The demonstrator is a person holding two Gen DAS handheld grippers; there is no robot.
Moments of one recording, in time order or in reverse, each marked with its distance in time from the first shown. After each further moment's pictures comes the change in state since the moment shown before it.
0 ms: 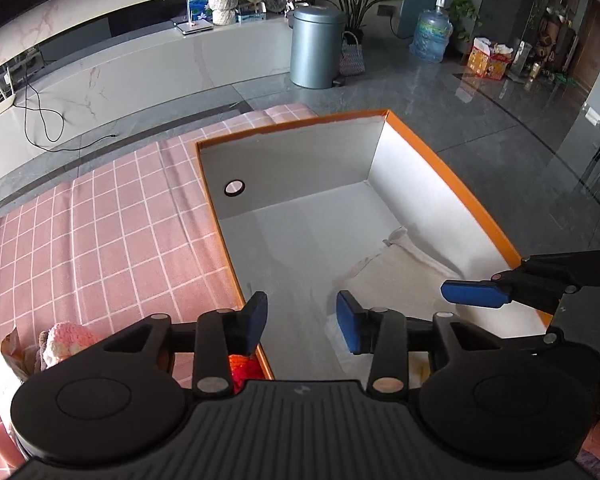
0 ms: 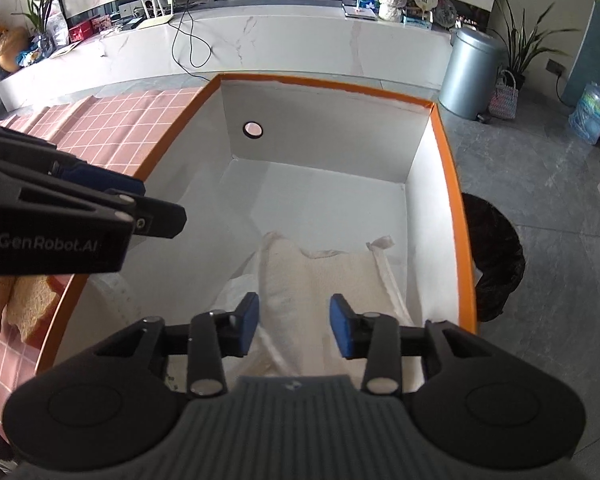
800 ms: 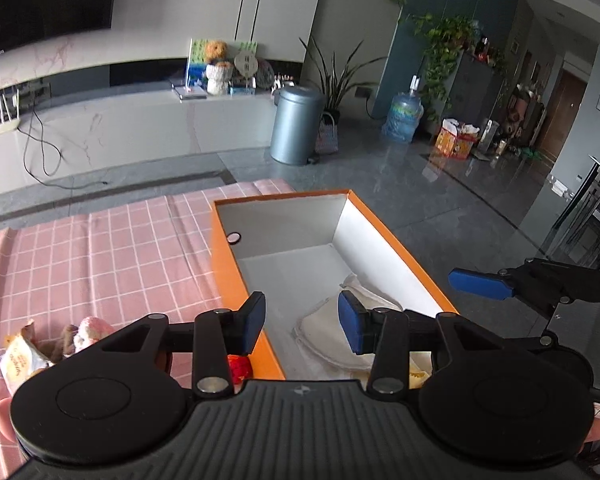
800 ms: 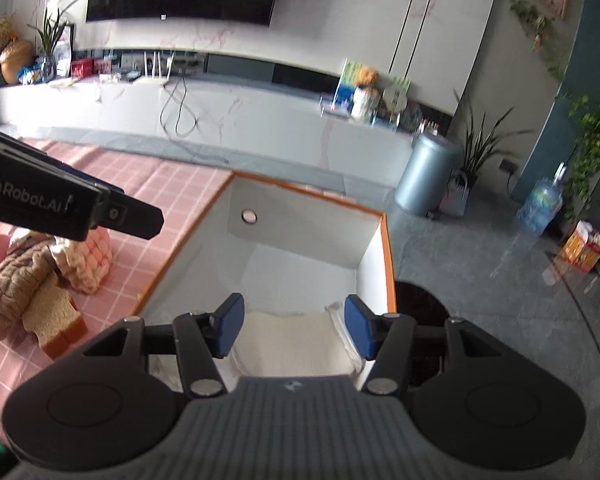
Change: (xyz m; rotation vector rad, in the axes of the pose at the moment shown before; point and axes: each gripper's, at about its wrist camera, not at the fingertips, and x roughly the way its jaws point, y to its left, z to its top) left arm -0.098 0.019 -0.042 -0.061 -0.248 -0.100; right arm -0.110 0.052 -0.035 -0.095 -0.320 -0.183
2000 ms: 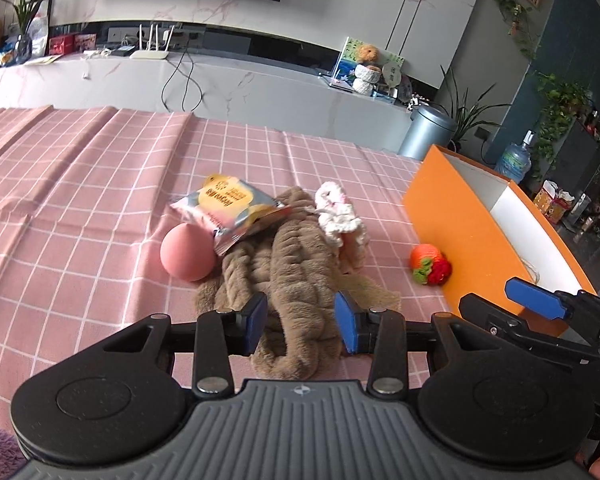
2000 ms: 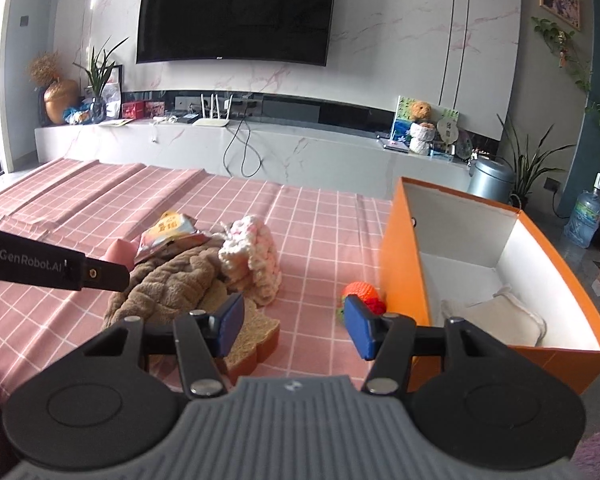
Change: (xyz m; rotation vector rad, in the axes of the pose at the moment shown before) left arm -0.082 0.153 -0.156 -0.317 -0.047 0.232; right arm -0.001 0.176 -0.053 0.041 -0.094 0.156
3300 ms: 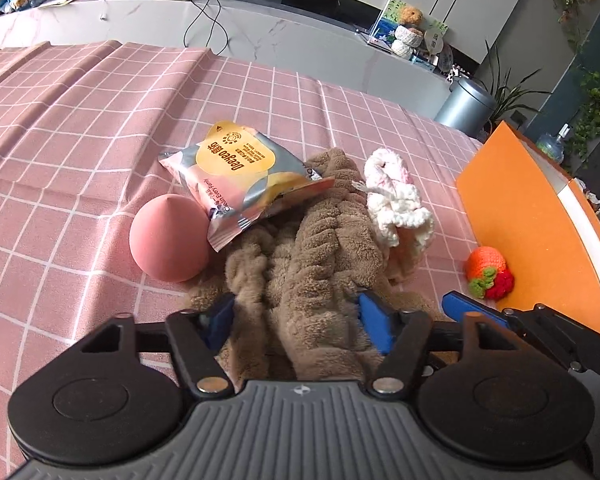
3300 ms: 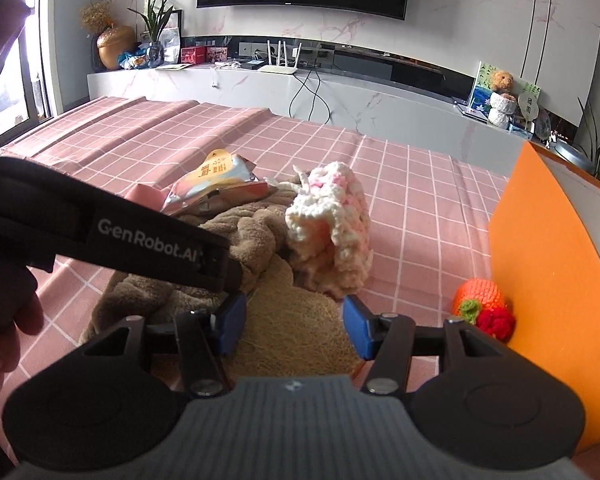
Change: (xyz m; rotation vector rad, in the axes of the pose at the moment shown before) left arm 0.083 0.015 0.016 -0.096 0.135 0.048; right arm 0.113 0.038 0.000 -0.102 0.133 0.177
